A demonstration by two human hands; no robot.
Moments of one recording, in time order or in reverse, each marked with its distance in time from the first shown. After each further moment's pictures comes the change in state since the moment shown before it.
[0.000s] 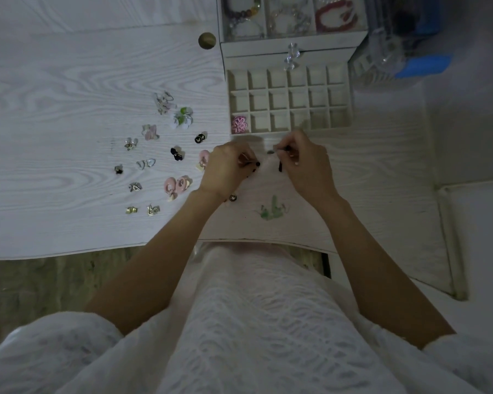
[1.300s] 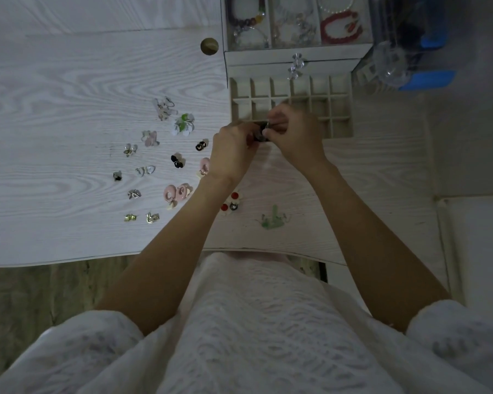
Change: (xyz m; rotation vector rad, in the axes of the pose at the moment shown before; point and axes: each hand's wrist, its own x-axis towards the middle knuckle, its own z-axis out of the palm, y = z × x) left_hand 0.040 0.014 -0.009 0.101 0.139 0.009; right_hand 0.069 -0.022 0.010 0.003 -0.031 0.034
